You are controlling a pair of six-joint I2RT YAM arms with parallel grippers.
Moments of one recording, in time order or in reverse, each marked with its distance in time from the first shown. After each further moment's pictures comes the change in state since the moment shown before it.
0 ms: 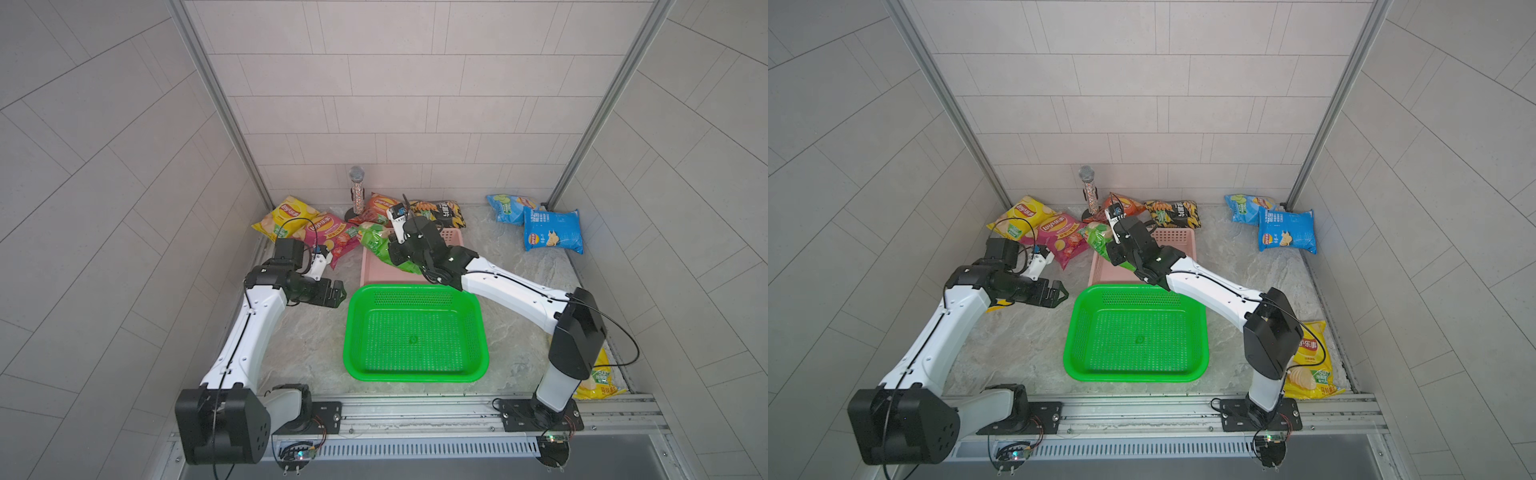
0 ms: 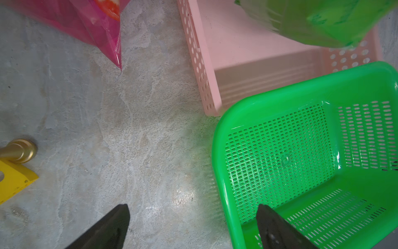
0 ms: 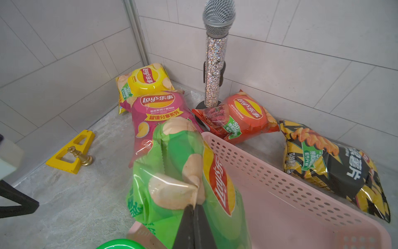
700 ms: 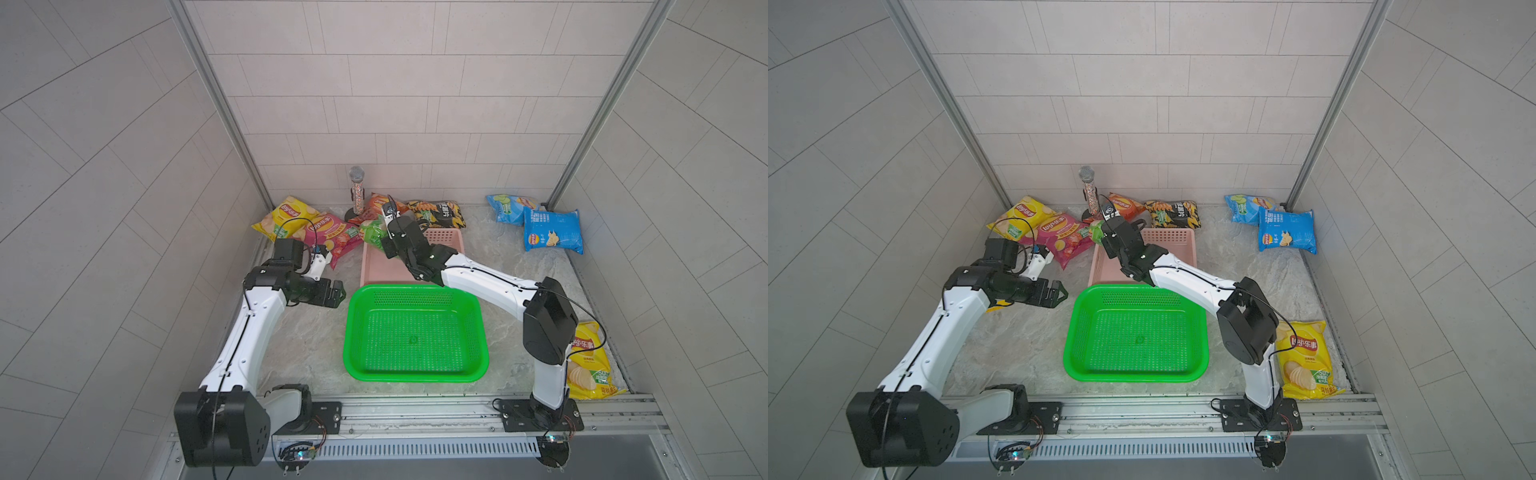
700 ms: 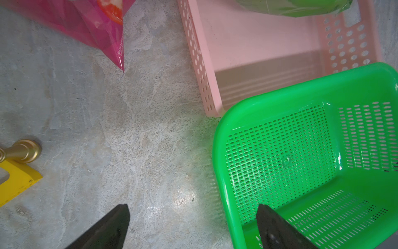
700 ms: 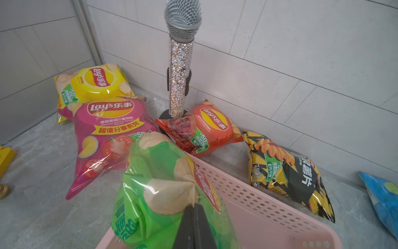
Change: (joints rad) left arm 0.000 -0.010 0.000 0.002 -0.005 0.000; right arm 0.004 0.137 0.089 0.063 0.266 -0.030
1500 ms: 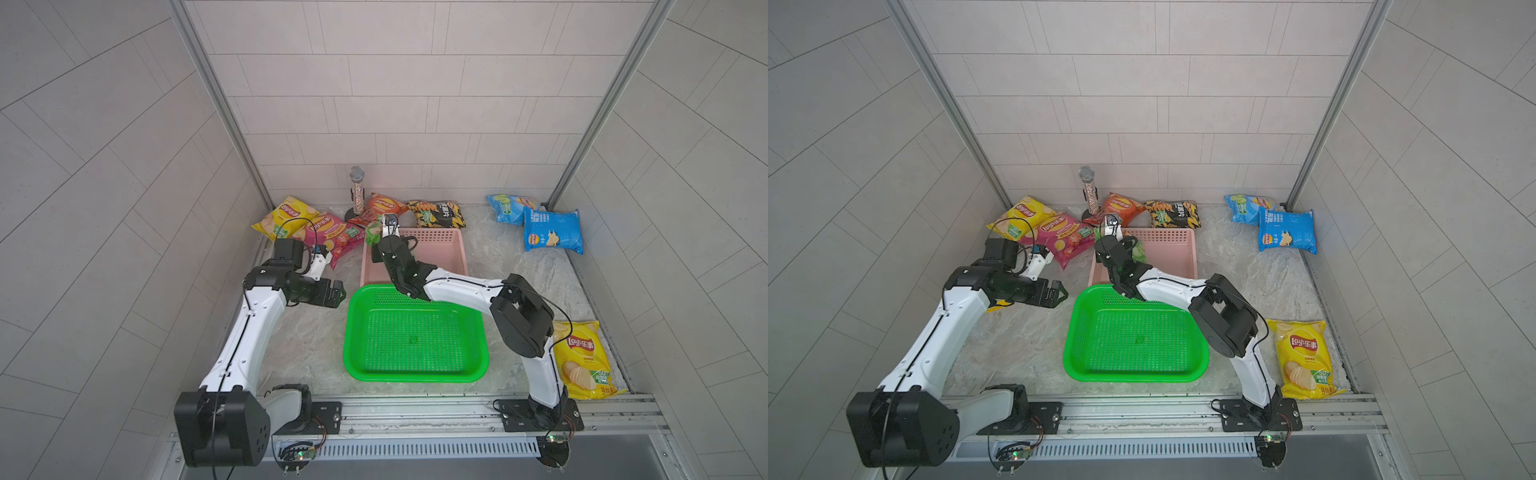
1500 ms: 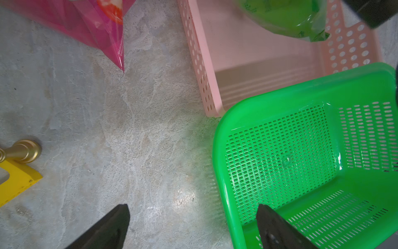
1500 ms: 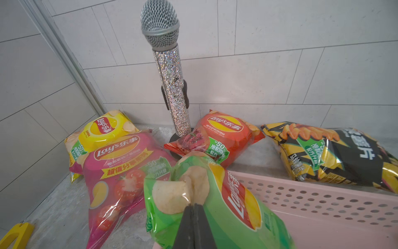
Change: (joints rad) left arm 0.000 0.000 0.000 0.000 0.000 0.000; right arm 0.052 0.144 -0.121 0.422 0.089 0.237
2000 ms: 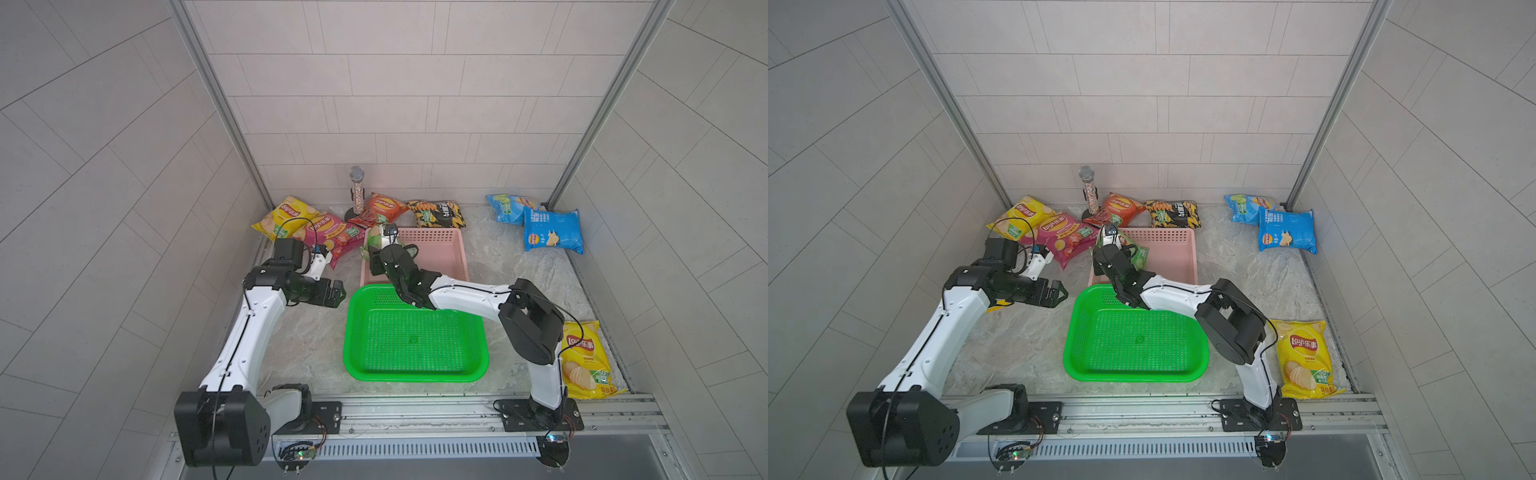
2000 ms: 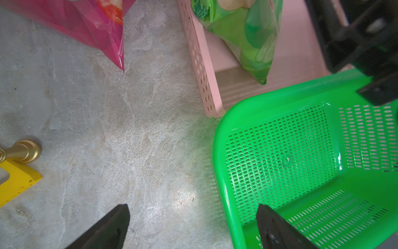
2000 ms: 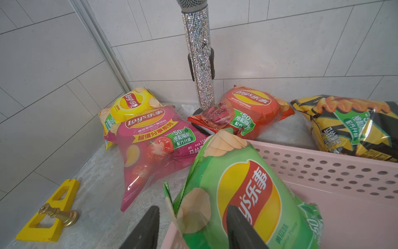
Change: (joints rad) left arm 0.002 0.000 0.000 0.000 0.000 0.000; right arm 0.021 -0.113 -0.107 -0.064 -0.127 0.063
